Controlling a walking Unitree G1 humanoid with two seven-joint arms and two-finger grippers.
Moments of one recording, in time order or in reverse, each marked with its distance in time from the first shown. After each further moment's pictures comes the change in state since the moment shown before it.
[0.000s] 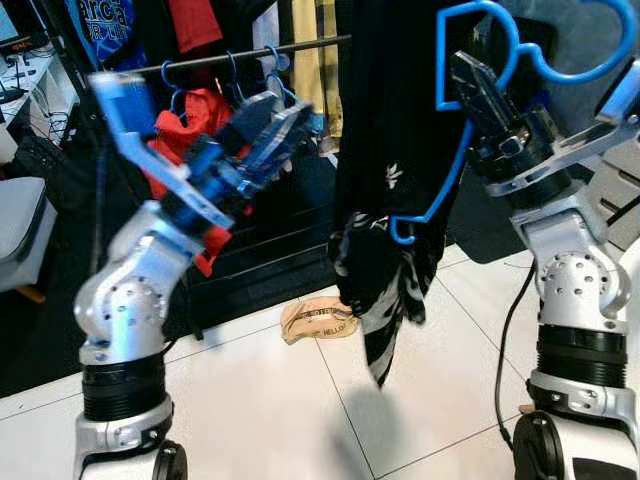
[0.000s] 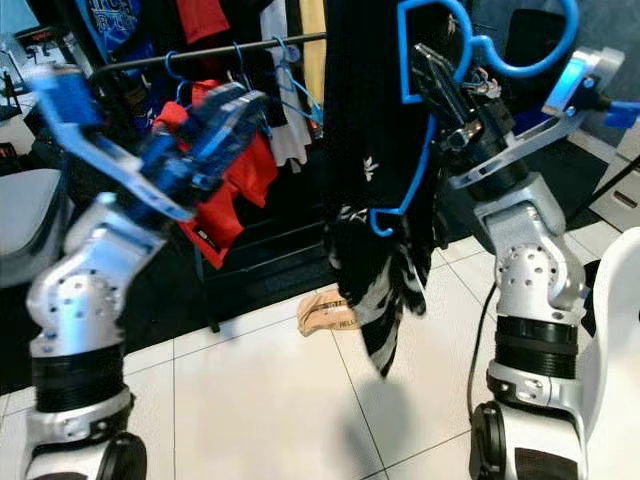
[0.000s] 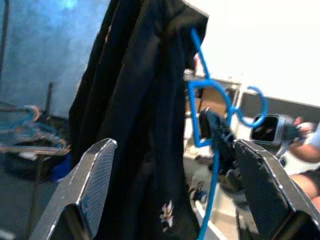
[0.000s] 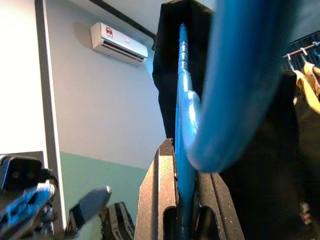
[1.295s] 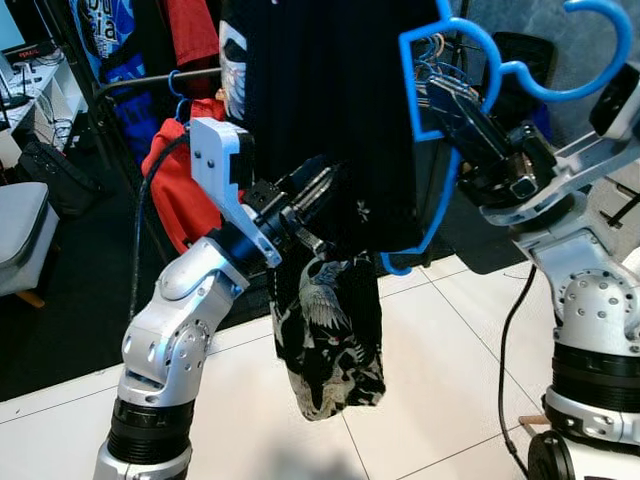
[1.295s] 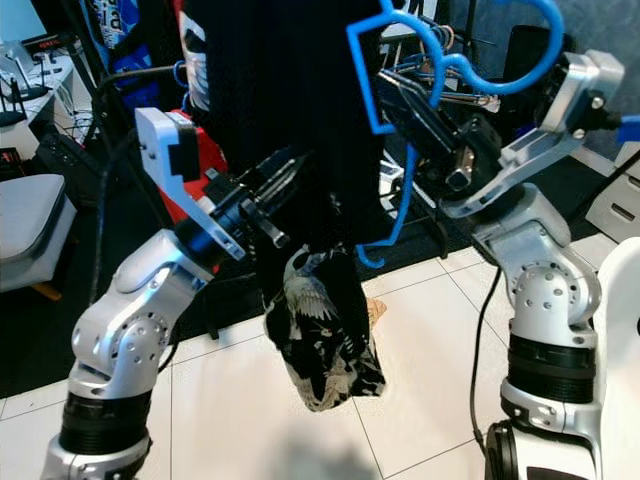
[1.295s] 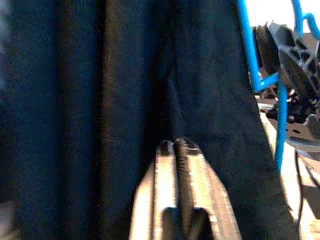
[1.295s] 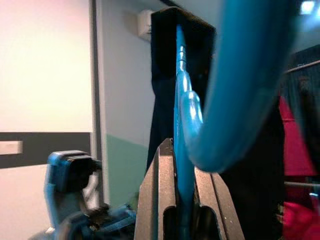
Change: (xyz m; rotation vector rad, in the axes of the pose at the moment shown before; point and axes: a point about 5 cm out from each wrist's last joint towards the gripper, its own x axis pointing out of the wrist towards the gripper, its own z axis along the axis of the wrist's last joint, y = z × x) left arm 0.001 -0.013 -0.017 0.274 0.112 0.078; right arm -0.006 0.020 0.011 0.050 0.046 0.166
